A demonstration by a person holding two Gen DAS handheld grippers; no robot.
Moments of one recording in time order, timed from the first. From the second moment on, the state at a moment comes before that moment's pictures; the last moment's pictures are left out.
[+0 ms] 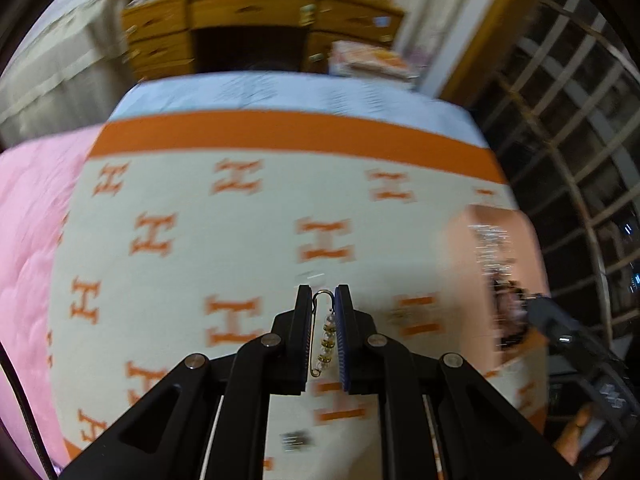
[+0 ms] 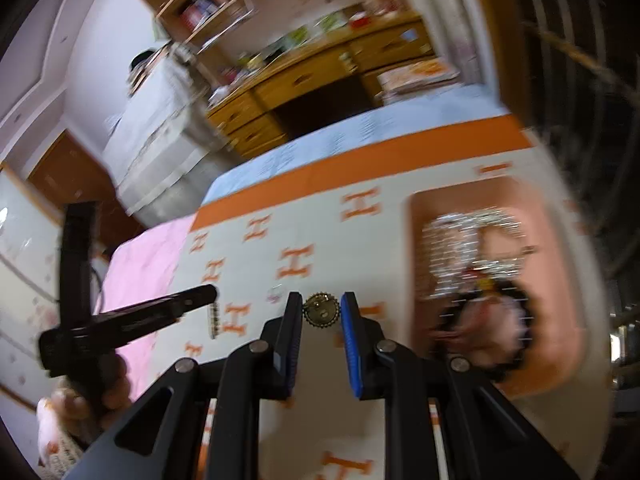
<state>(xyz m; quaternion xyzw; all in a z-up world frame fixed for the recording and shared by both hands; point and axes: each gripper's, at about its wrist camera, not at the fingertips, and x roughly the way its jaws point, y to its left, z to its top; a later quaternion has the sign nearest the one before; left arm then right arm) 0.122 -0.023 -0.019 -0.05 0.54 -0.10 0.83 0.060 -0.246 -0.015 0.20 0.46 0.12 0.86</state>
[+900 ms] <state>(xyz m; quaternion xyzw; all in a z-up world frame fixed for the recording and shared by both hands) 0.130 -0.202 -0.049 -0.07 0.56 -0.29 0.77 0.023 -0.353 -0.065 0.29 0.49 0.01 0.82</state>
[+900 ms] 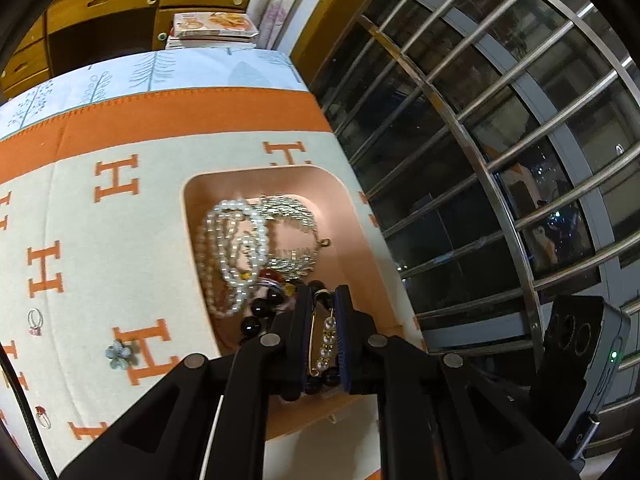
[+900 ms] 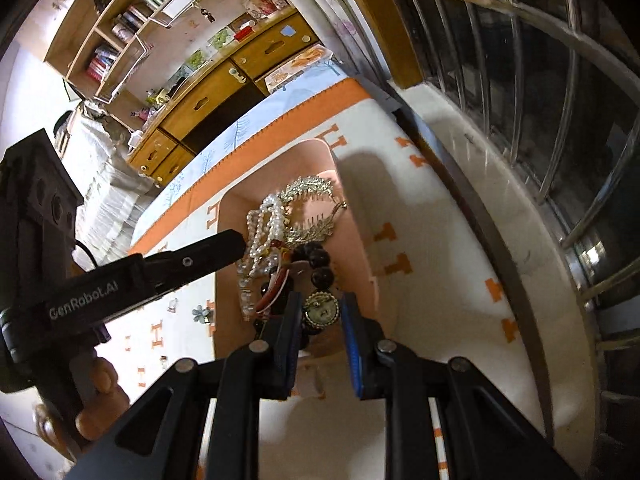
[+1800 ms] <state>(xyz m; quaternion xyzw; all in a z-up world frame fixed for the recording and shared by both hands) 0.086 -0.077 -0.013 -0.01 0.49 -0.14 0.86 0.005 -0.289 -0.028 0.20 0.47 0.04 0.86</state>
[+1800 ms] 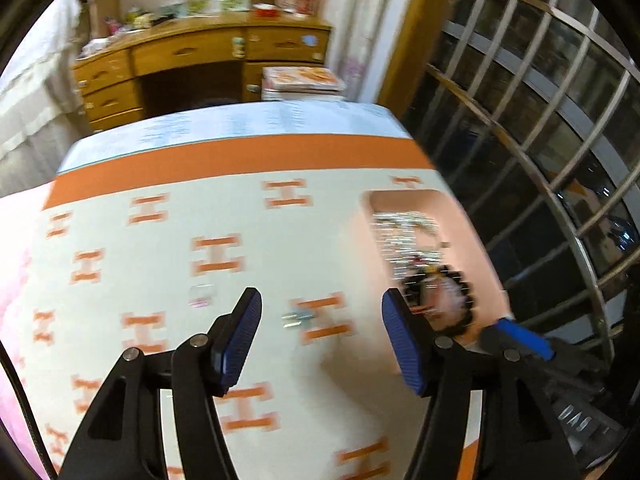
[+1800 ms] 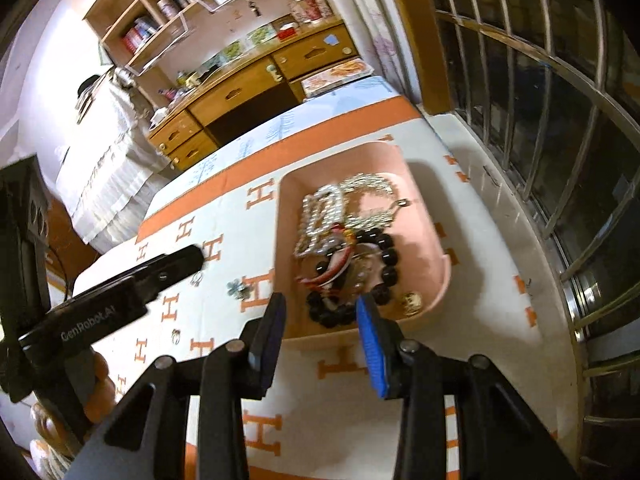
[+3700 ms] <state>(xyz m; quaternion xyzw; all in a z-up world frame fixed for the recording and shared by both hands) -0.004 0.010 -0.103 0.06 0.50 -0.13 0.86 0.076 -0.133 -0.100 -0.03 0.48 0.03 0.87</state>
